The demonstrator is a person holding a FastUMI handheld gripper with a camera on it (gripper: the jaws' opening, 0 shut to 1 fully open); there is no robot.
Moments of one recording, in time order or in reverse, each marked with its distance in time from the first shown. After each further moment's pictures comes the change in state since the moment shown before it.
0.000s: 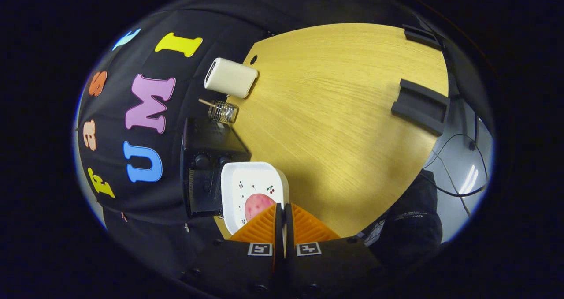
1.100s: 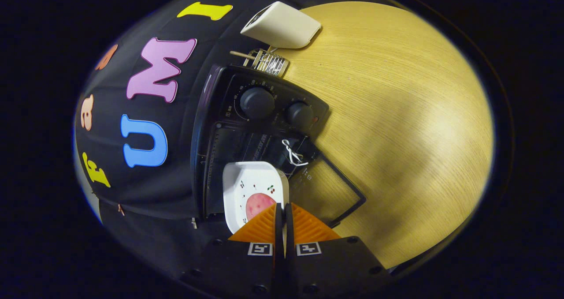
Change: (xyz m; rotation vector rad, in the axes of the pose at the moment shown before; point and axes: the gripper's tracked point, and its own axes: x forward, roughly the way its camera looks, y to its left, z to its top) arm 0.155 0.160 -0.090 -0.030 0.059 0.055
